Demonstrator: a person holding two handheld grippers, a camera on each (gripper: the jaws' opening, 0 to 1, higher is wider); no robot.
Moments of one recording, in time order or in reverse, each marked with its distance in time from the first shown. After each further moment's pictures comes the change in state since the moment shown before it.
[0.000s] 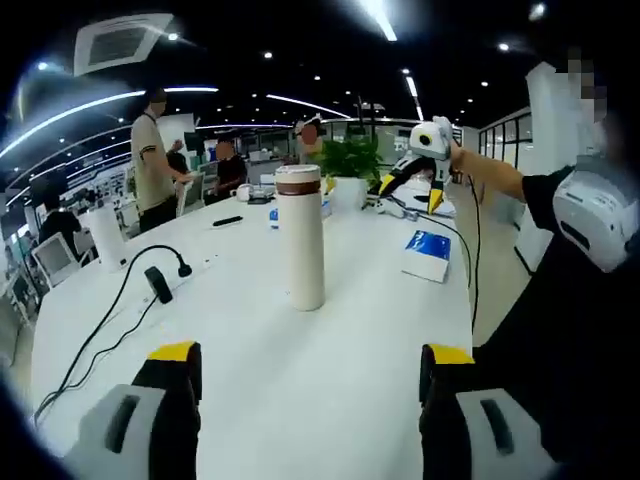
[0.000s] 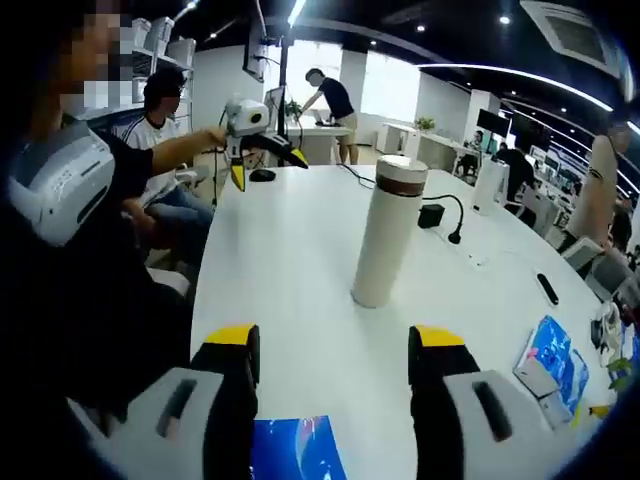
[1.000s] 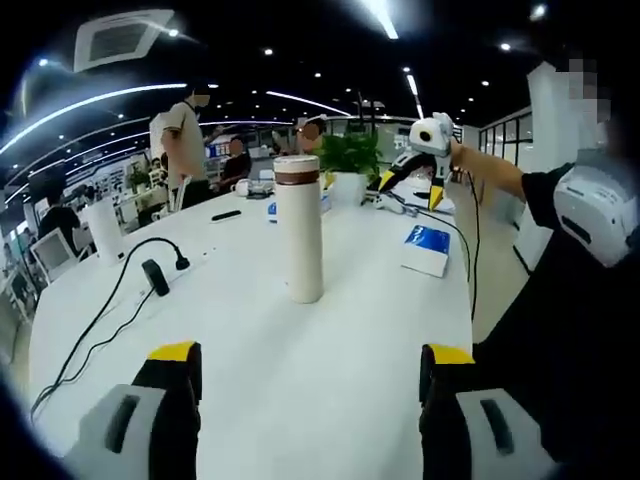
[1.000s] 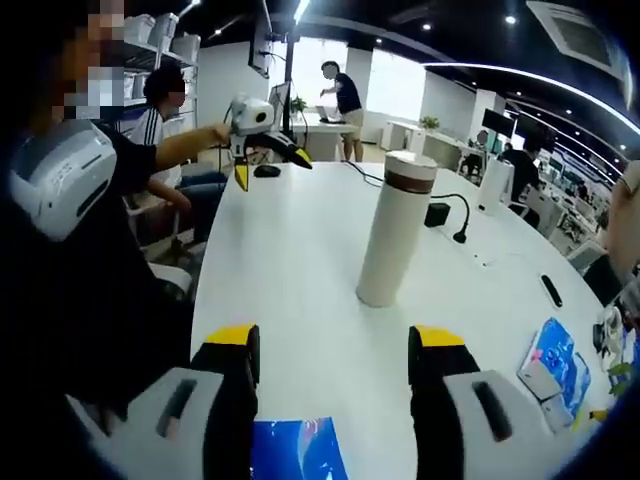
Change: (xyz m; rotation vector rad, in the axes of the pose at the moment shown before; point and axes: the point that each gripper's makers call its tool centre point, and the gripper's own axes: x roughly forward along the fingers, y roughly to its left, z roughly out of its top) left arm 0.003 -0.003 -0.011 -0.006 0.015 -0.007; right arm 0.005 0.005 -0.003 -0.013 0.010 0.015
